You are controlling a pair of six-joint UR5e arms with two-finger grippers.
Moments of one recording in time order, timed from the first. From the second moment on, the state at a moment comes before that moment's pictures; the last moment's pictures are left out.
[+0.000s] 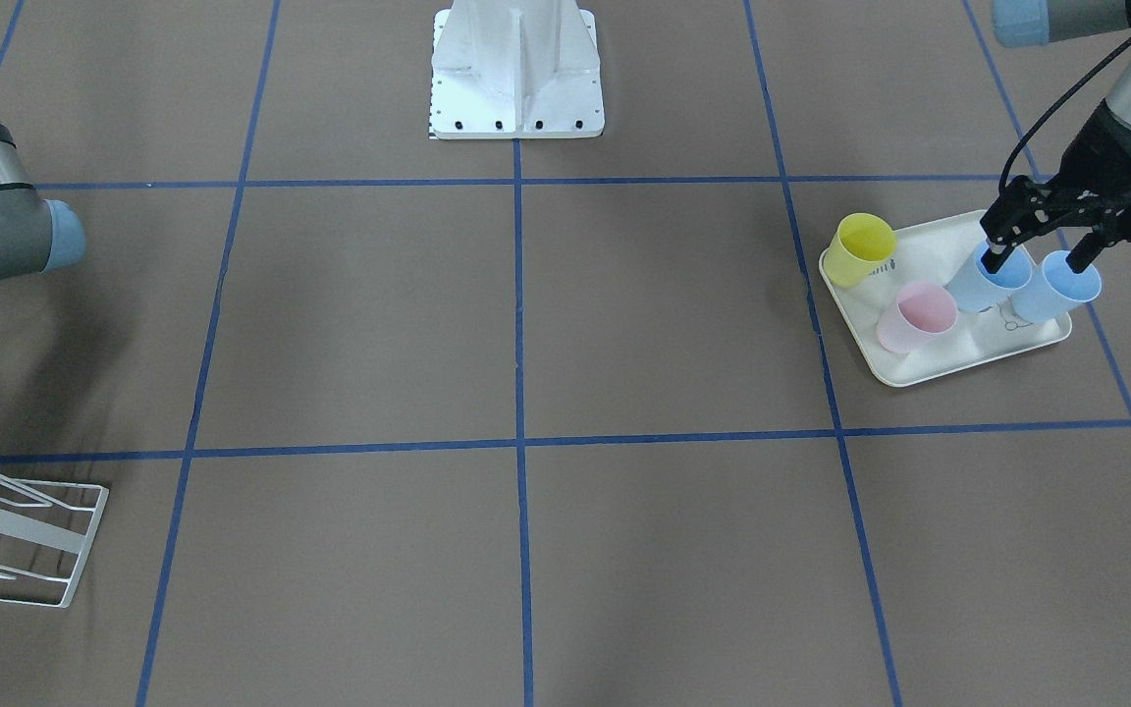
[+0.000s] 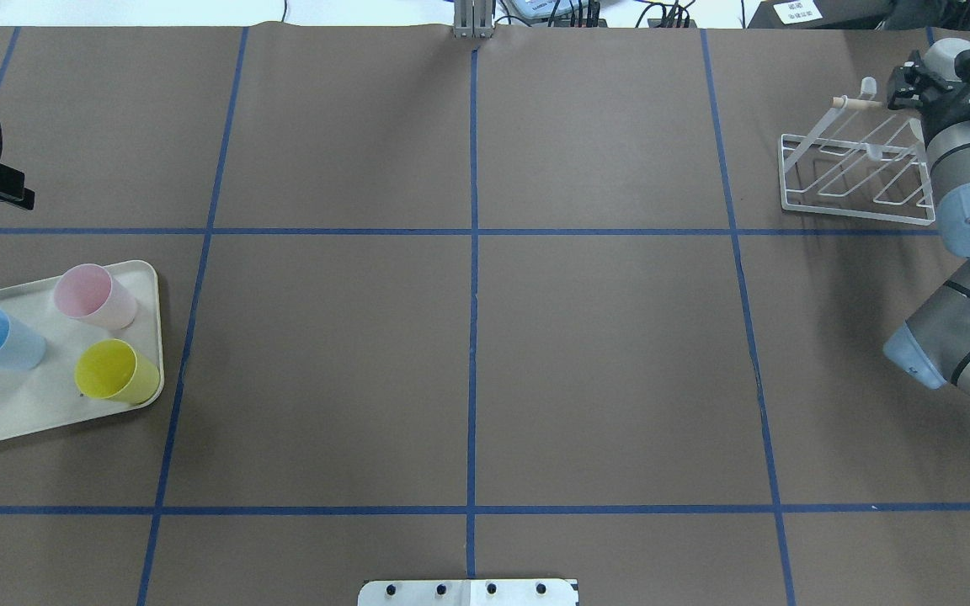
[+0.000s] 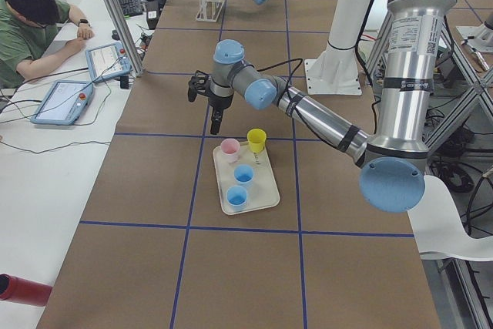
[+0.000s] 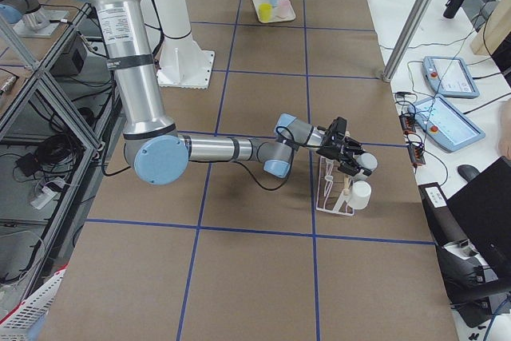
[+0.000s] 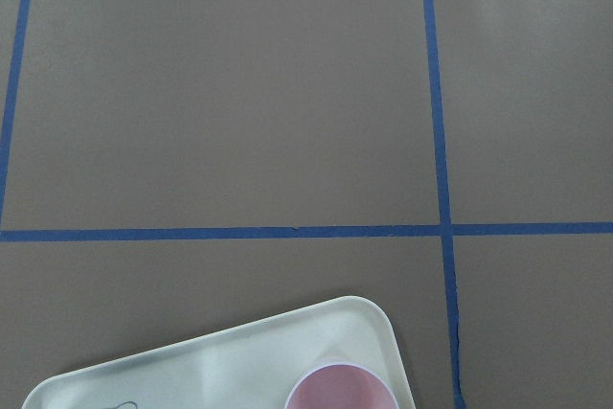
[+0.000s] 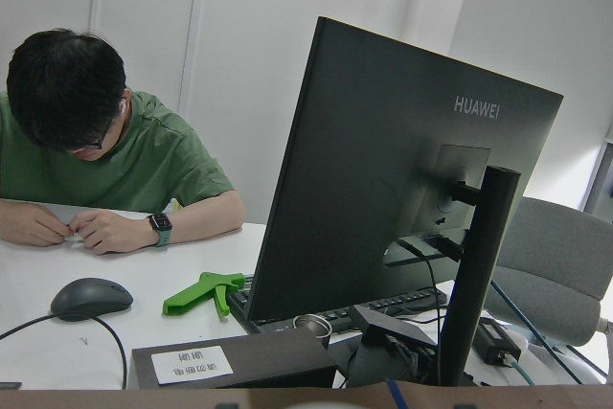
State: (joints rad) left arm -1.13 -1.63 -2.03 -1.71 -2.13 -0.73; right arm 0.93 -1.35 1.23 -0.37 0.91 0.90
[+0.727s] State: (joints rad) left arm -1.12 -1.63 -2.03 -1.71 -2.13 -0.72; right arm 0.96 -1.34 1.28 -0.37 0.92 0.89
